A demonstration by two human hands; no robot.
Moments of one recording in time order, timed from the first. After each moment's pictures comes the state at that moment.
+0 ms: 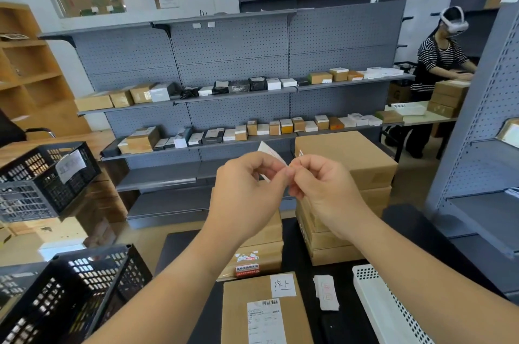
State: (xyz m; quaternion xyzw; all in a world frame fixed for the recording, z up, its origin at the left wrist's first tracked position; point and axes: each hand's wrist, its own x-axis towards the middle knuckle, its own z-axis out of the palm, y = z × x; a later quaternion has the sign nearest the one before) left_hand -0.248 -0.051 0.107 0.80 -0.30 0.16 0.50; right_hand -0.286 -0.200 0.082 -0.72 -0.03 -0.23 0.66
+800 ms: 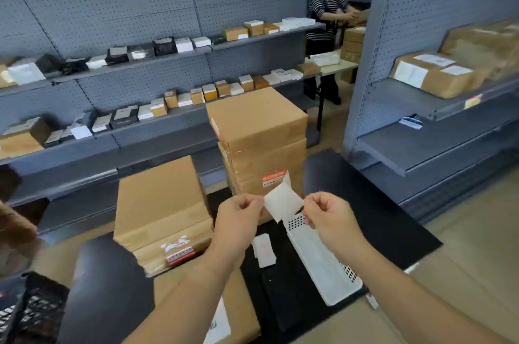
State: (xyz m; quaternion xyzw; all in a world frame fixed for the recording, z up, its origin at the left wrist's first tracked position) left_hand -0.259 -0.187 -0.049 0.78 -0.12 -0.22 0.58; right_hand -0.373 -0.331 -0.080 -0.70 0.31 -0.22 0.61
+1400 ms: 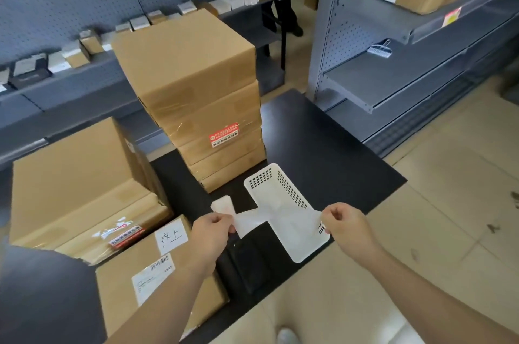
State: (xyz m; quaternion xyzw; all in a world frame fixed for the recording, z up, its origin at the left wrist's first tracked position) left_hand -0.246 -0.232 -0.208 0.84 0.01 -0.35 0.41; right_hand -0.452 -0.411 -0.234 -0.67 0.52 -0.09 0.52
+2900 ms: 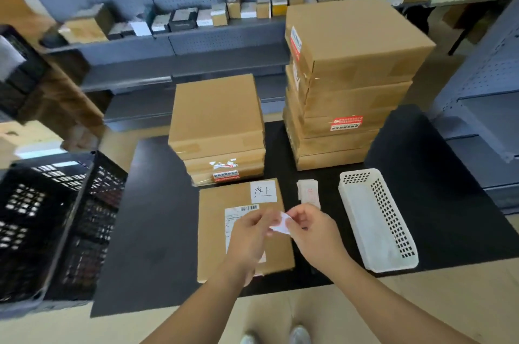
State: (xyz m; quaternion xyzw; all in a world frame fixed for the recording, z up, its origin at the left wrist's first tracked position) left_hand -0.265 -0.083 -0.192 0.75 0.08 -0.30 0.59; right_hand -0.319 -0.222 -0.214 -0.79 0.26 0.02 0.56
